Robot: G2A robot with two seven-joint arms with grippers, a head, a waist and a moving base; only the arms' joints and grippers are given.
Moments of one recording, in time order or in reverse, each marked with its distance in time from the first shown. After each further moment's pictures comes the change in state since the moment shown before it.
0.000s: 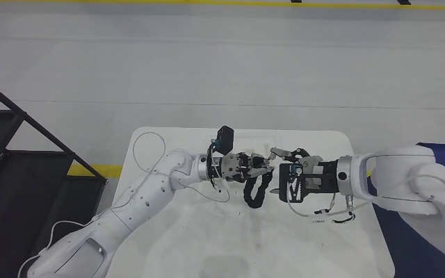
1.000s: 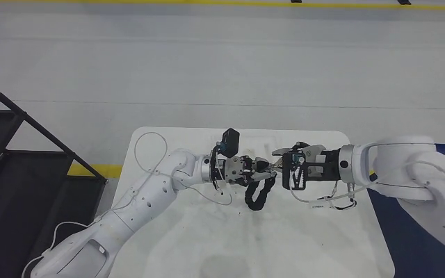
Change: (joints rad) left arm 0.012 -0.014 -0.020 -0.026 -0.003 -0.021 -0.073; right arm 0.025 -0.032 0.017 0.083 -0.068 -0.065 -0.040
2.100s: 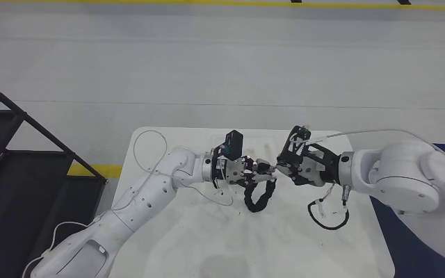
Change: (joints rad) left arm 0.004 -0.003 -0.028 -0.036 0.103 0.005 -0.024; right arm -0.076 -0.006 0.062 -0.062 0.454 0.536 0.336
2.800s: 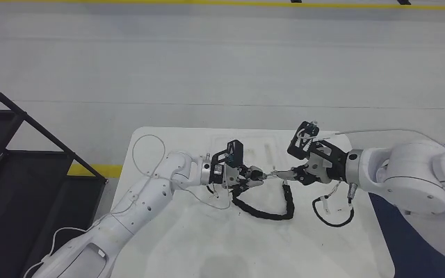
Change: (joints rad) left arm 0.041 -0.002 -0.025 0.049 0.077 -0.002 -0.139; right arm -0.051 0.005 0.088 -0.008 -0.054 -0.011 0.017
